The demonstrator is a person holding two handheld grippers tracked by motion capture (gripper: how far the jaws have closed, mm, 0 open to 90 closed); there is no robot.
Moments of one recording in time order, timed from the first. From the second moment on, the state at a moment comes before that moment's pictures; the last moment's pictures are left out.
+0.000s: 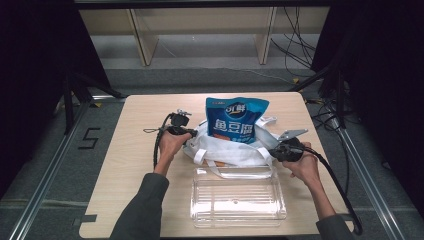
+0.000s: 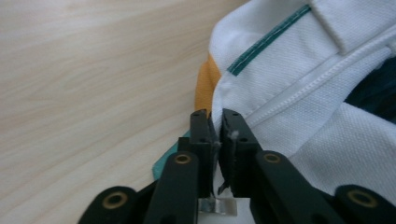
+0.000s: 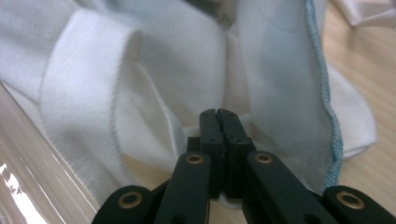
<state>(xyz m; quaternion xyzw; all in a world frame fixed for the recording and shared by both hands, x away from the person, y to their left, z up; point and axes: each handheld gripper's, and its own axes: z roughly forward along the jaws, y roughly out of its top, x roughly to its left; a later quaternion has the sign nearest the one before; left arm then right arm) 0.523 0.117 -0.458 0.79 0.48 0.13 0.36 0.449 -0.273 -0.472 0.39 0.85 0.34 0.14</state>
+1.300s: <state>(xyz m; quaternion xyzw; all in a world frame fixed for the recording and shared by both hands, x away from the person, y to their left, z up) 0.339 0.175 -0.448 0.77 0.44 0.14 0.45 0.434 -0.265 -0.314 0.30 0.84 0.39 0.21</state>
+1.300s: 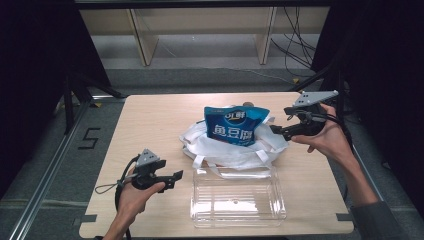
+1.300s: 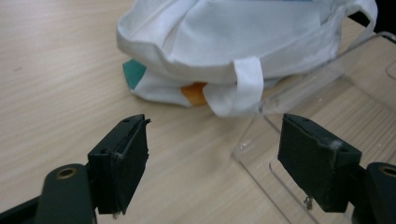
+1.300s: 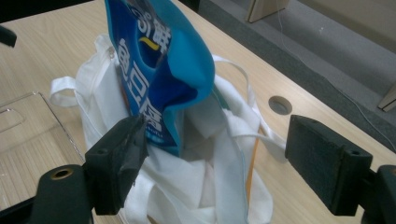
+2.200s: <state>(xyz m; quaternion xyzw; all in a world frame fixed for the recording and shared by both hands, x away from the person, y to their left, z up) 0.282 0.178 -0.489 0.79 0.42 0.16 0.41 0.464 -0.215 -0.286 0.26 0.86 0.39 0.22</state>
